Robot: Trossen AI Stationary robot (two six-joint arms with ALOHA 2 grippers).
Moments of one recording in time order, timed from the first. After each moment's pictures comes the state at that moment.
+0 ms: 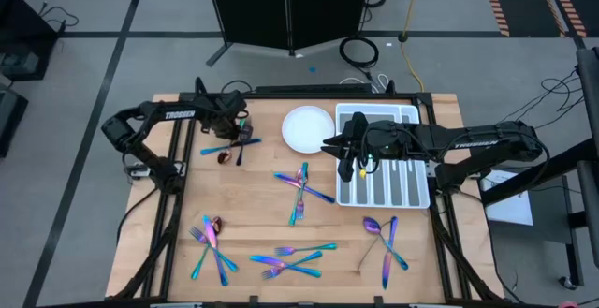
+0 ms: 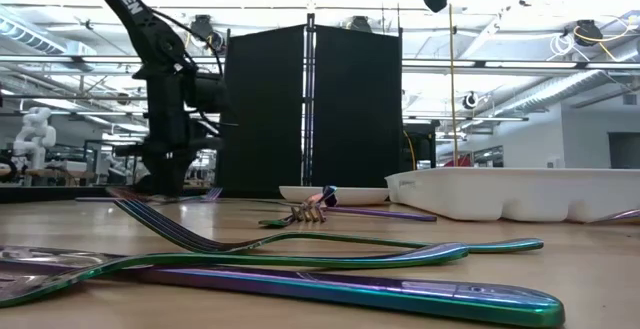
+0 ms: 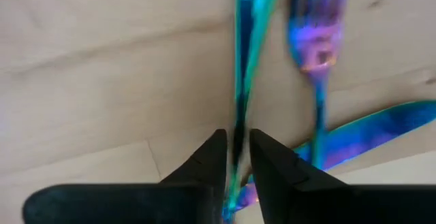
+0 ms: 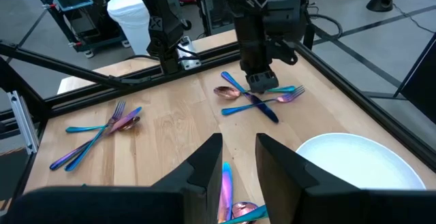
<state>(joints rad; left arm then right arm) 0.78 1.57 0.78 -0.62 0.02 -0.54 0.04 1.26 1.14 -0.30 0.26 0.32</state>
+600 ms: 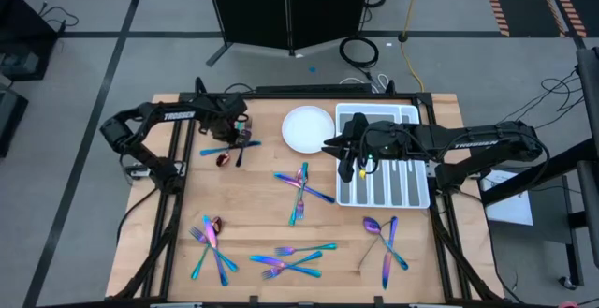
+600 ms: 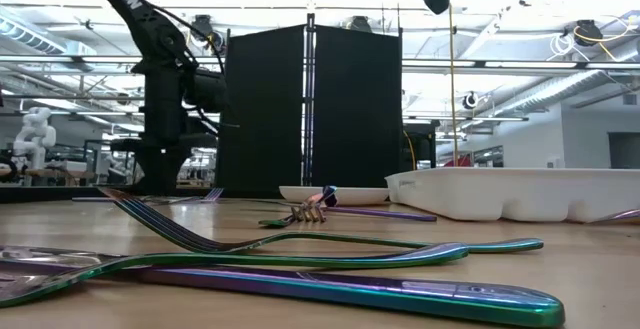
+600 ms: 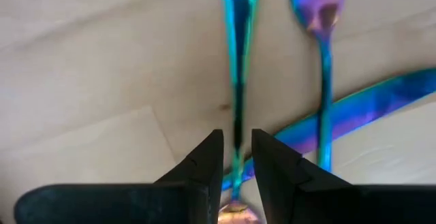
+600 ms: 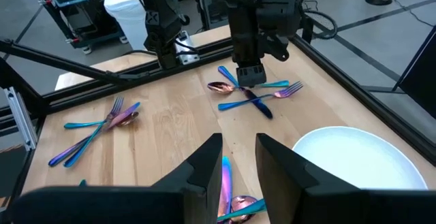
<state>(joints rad) 0.75 1.56 0.81 -0.74 0.03 -0.49 0.04 1.26 1.14 -0.32 0.26 0.33</state>
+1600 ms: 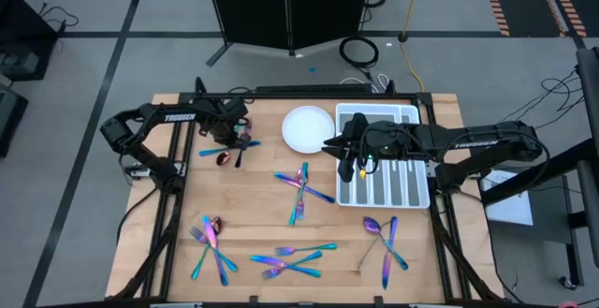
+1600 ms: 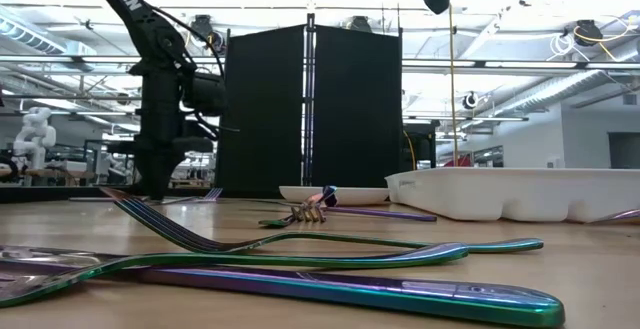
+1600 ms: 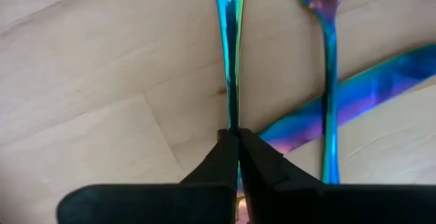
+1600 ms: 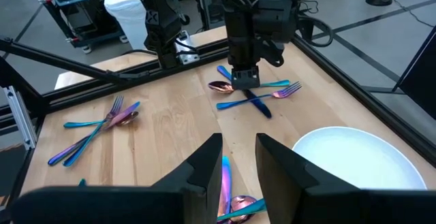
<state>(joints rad) 0.73 1.56 0.78 -0.72 0.02 -0.46 0.04 1.26 1.14 -0.32 0.26 0.33</state>
